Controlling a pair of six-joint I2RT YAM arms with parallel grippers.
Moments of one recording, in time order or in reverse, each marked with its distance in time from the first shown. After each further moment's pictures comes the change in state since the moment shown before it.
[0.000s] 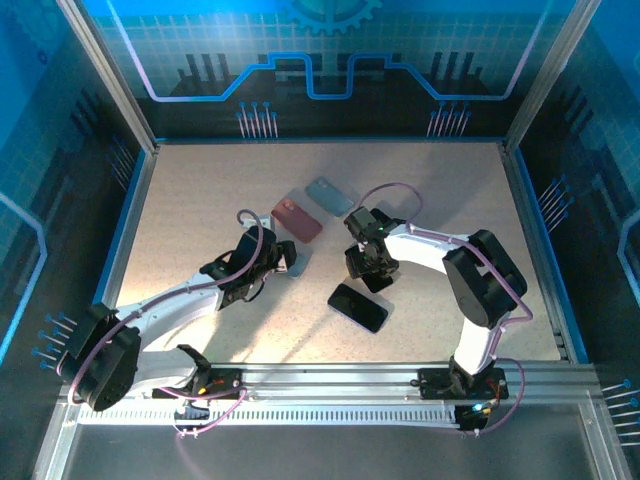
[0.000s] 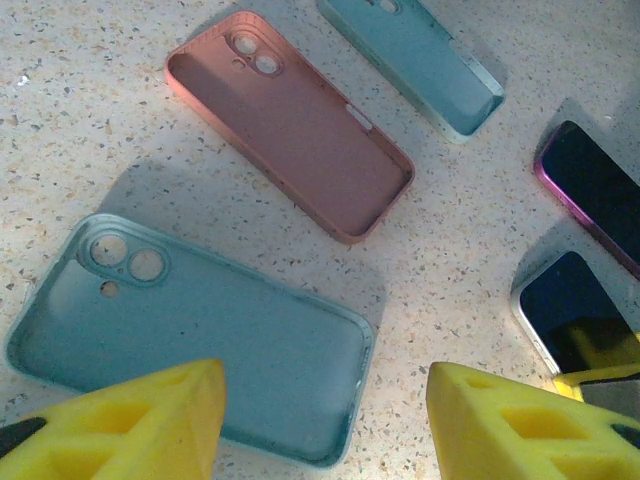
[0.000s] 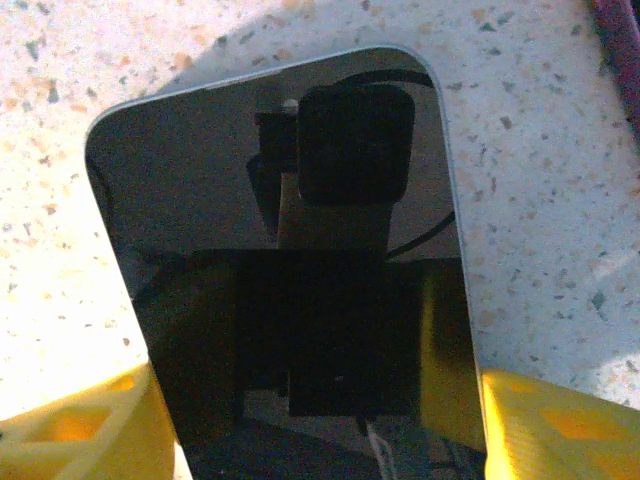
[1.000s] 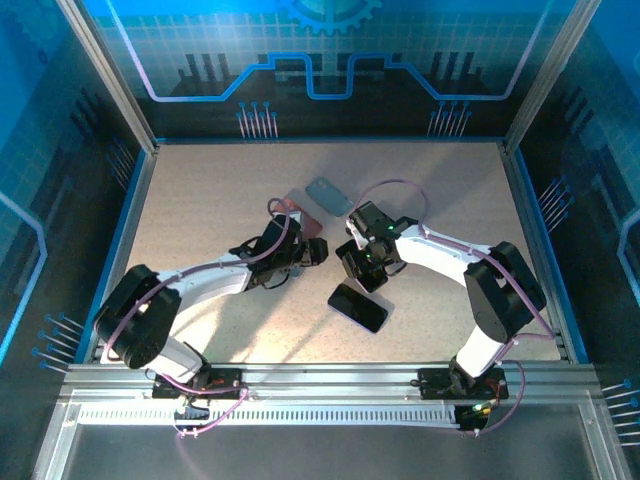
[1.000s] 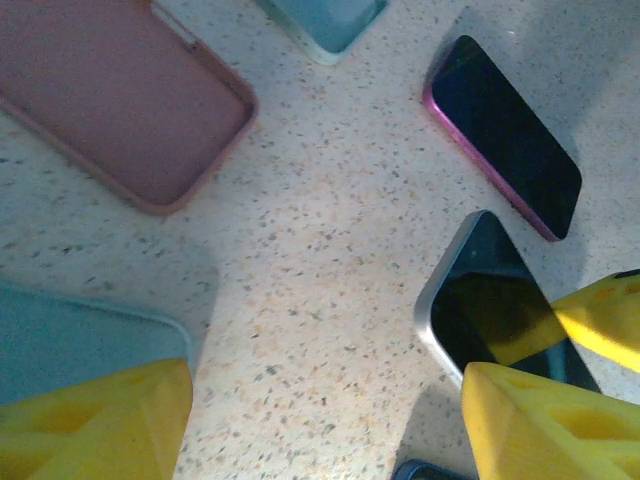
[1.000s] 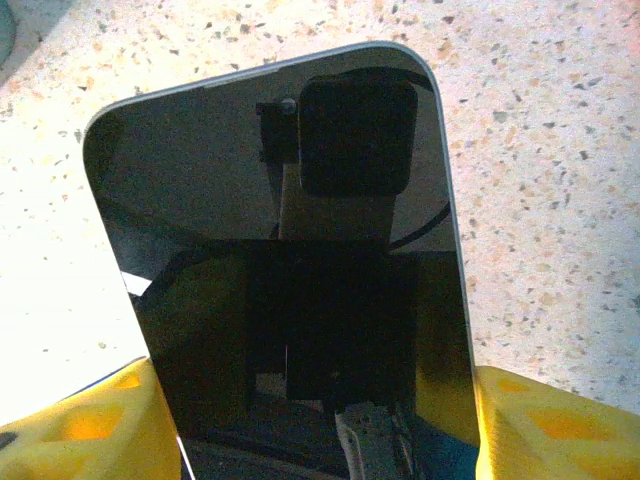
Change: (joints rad) left arm -0.039 0.280 0.162 0.089 0.236 -0.061; right arm 0.000 -0.129 -0.014 -0.019 -0.158 -0.114
